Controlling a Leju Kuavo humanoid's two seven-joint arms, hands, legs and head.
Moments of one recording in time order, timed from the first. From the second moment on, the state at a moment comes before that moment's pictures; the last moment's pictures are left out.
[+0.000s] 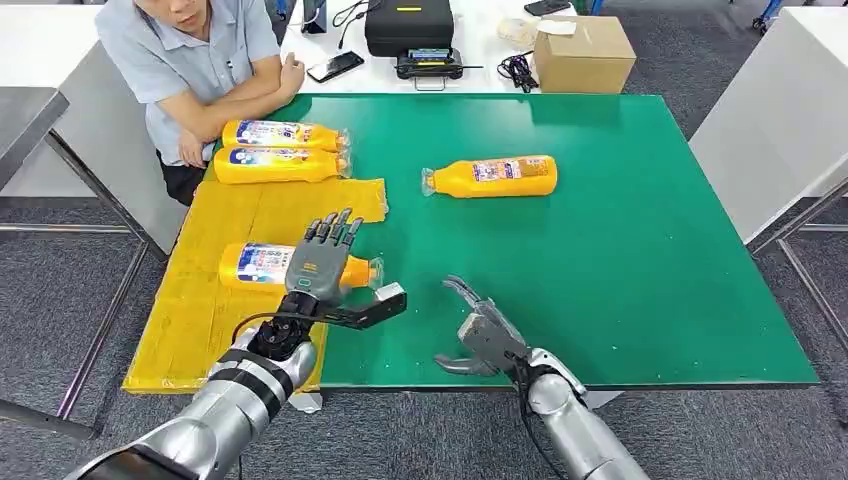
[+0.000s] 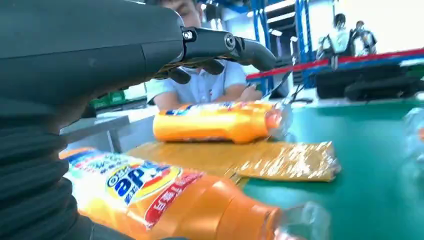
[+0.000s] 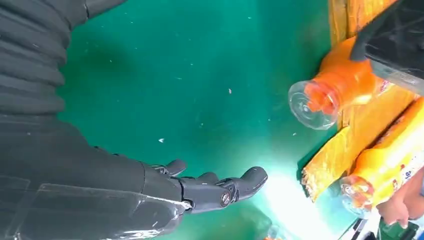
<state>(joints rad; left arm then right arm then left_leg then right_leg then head) -0.61 -0.23 -0.38 -0.57 -1.45 0.62 0.15 -0.28 0.00 0.38 -0.94 0.35 0.14 -0.55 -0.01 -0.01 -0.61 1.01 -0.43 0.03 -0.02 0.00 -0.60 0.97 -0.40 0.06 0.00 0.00</state>
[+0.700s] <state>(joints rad) -0.25 -0.26 -0.49 -1.10 -0.58 0.62 -0.38 -0.13 -0.03 0.25 -1.29 0.70 -0.33 -0.45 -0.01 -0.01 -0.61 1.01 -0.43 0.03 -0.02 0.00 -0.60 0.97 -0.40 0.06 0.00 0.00</state>
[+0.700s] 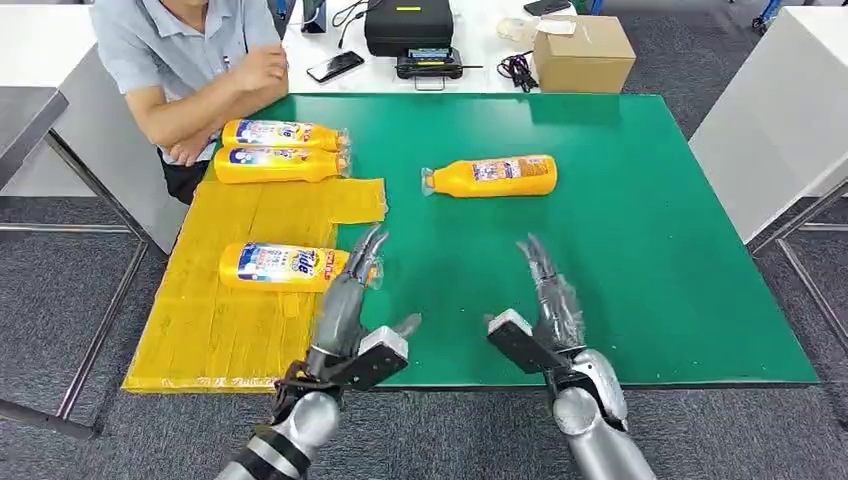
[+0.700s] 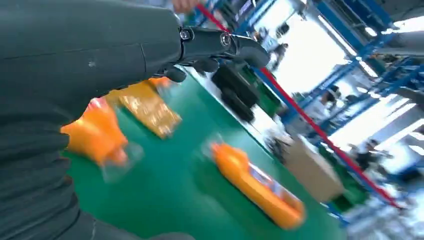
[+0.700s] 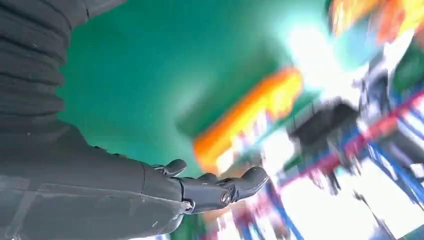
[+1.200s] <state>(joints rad) -0.16 -0.26 -0.54 -1.26 -0.37 0.54 -0.39 -0.10 -0.14 0.25 -1.31 1.11 -0.51 -0.29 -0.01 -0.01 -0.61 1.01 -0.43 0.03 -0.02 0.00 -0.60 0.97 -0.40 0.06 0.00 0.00</state>
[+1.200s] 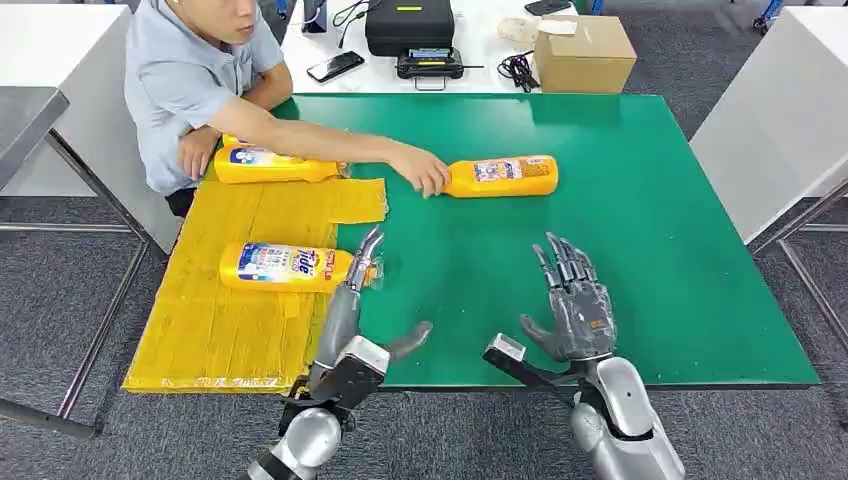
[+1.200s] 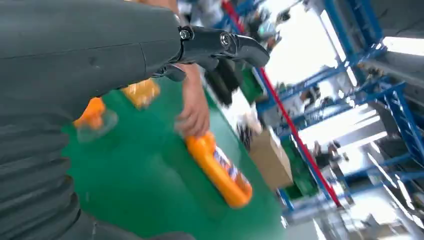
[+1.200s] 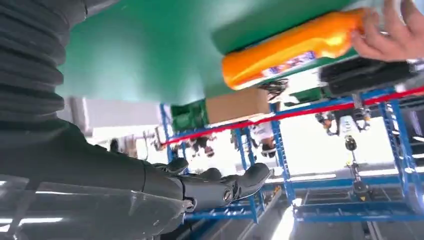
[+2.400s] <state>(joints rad) -0.17 -0.23 -0.66 -1.32 -0.18 0.47 -0.38 -0.26 -0.23 0.30 -1.09 0.95 -0.21 -0.27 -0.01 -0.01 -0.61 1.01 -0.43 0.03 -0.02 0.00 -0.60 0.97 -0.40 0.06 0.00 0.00</state>
